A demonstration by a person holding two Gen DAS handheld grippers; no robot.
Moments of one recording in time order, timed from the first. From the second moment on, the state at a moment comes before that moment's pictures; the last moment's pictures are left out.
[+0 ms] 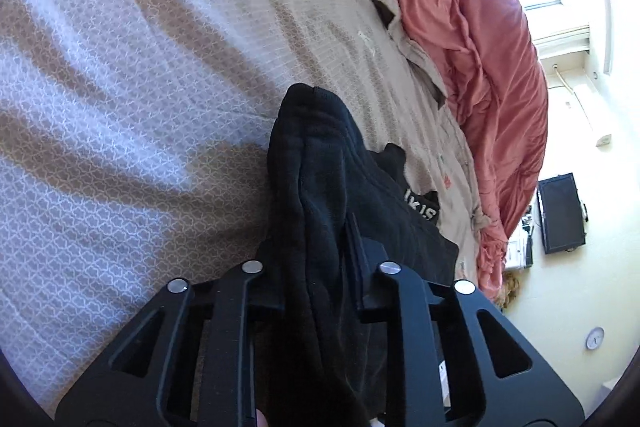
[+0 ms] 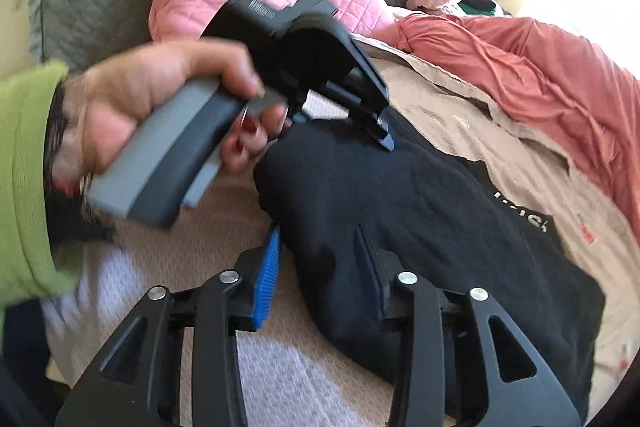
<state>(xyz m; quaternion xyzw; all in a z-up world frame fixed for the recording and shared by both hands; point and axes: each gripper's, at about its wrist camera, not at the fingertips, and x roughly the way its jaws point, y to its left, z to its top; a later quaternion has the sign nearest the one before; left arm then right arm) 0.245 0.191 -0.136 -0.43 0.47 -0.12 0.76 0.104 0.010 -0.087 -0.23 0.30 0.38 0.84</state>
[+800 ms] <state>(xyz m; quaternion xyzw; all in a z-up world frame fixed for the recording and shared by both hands) 0.236 0.173 -0.106 -0.39 0.44 -0.10 0.80 0.123 0.011 -0.084 -0.21 0.33 0.35 0.85</state>
